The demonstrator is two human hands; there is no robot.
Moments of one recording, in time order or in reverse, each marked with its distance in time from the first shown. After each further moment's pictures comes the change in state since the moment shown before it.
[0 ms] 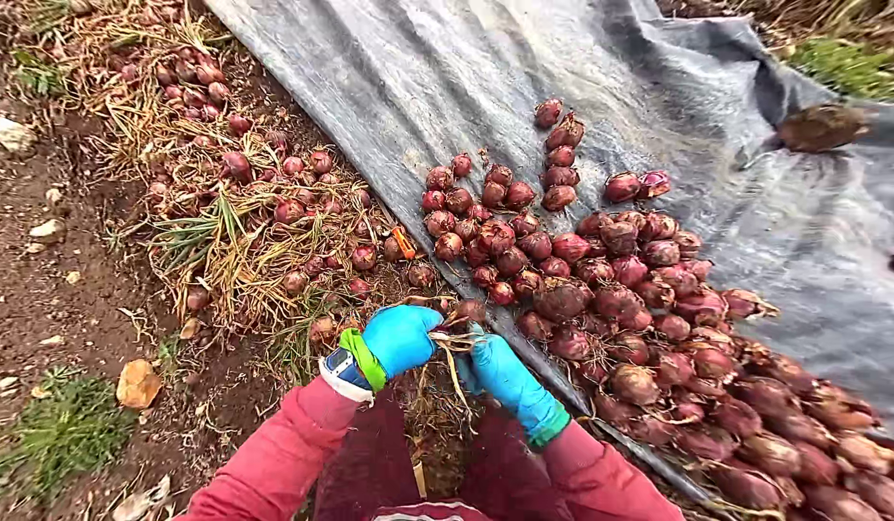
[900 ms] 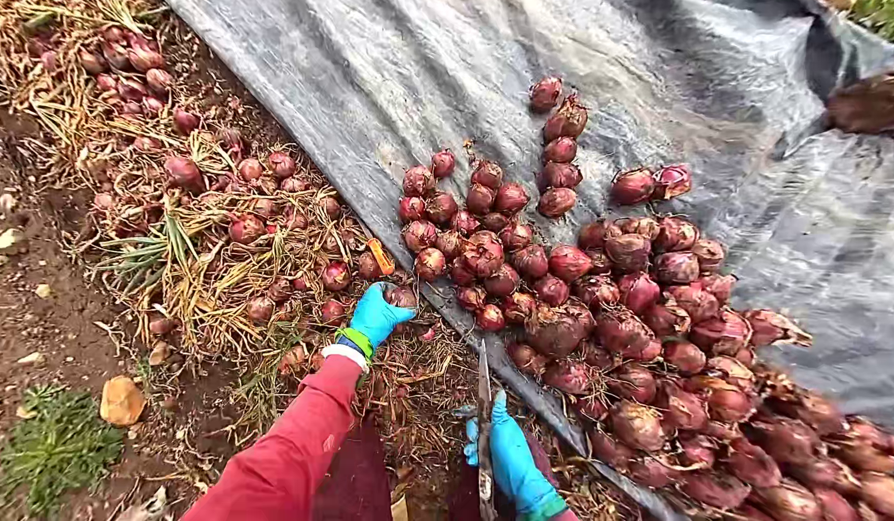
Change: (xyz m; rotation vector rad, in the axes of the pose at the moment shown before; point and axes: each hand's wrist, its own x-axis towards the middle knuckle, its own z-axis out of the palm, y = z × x) left_hand 0.198 -0.095 0.065 -0.604 0.253 -0.468; right_hand 0.002 0.114 -0.023 0.665 0.275 0.659
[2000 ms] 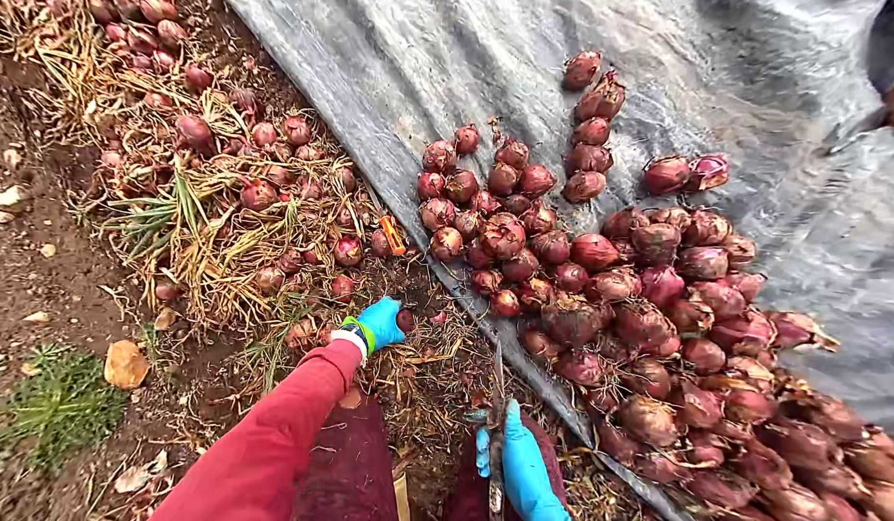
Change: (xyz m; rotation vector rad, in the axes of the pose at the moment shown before) left_hand 0.003 -0.086 0.032 0.577 -0.303 0.198; right_hand -0.030 0.032 -0.008 -0.119 0.048 -0.114
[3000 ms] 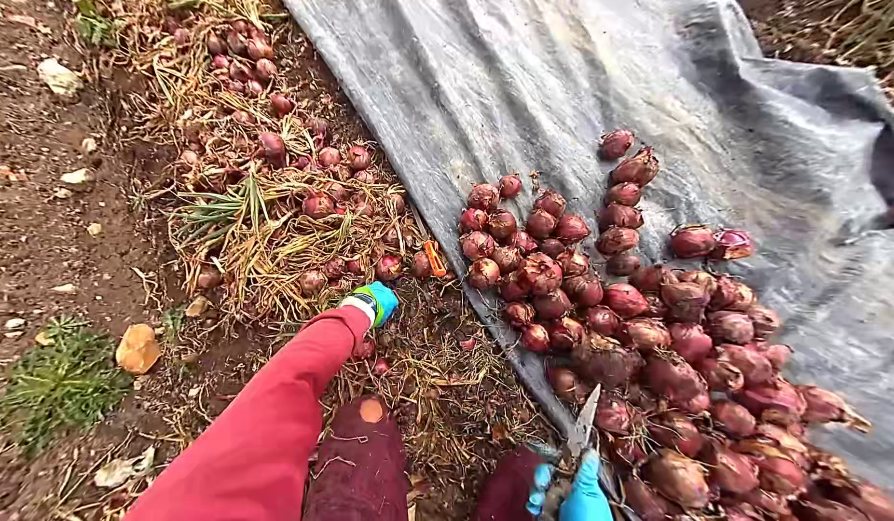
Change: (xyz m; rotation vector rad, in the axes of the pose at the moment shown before) left_hand -0.003 -0.068 -0.092 0.569 -0.070 0.114; right_hand -0.030 -0.022 -0.007 0.129 0.220 -0.205
